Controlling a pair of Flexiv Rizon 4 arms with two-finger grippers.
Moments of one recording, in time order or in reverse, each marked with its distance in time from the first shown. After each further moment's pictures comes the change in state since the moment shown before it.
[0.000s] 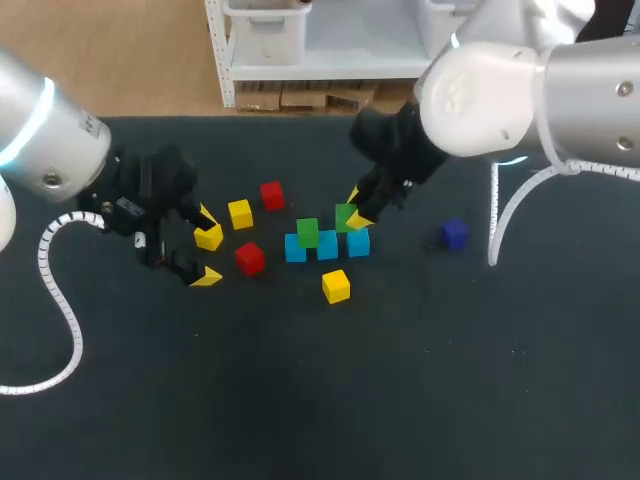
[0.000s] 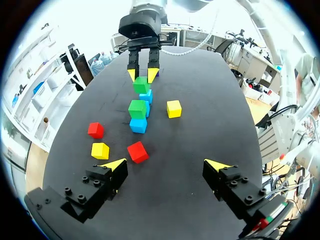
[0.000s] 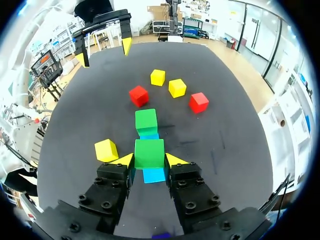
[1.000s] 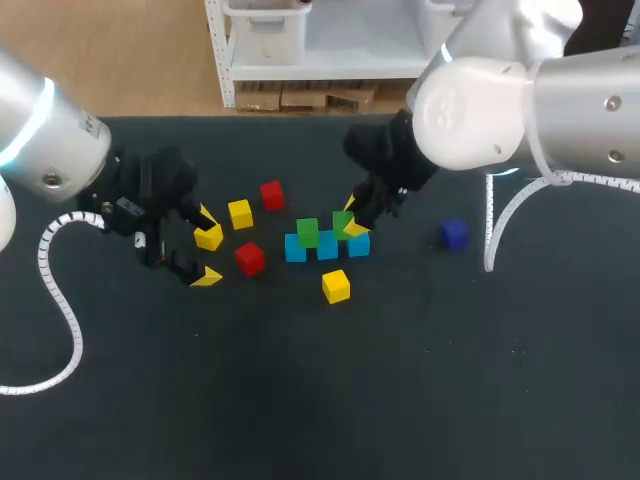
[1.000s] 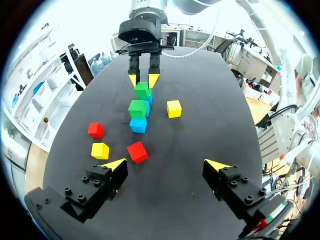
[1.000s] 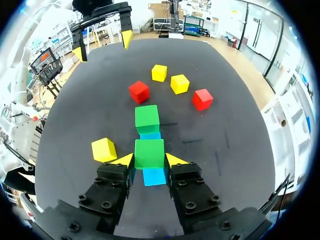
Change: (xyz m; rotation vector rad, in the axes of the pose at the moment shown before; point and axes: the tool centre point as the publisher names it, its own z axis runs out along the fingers) left arm 0.000 0.000 0.000 0.000 0.000 0.000; right arm 0.005 0.001 0.013 -0.003 0.023 -0.005
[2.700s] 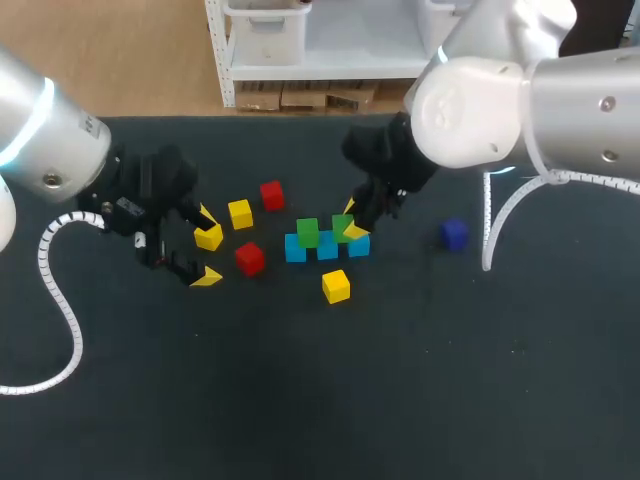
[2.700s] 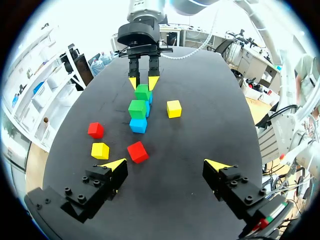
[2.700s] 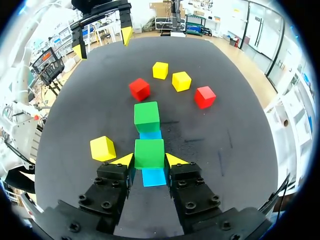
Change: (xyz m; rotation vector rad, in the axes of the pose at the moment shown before) left arm 0.000 0.000 0.000 0.000 0.000 0.000; right arm 0.002 -0.001 0.005 -0.022 0.004 -0.002
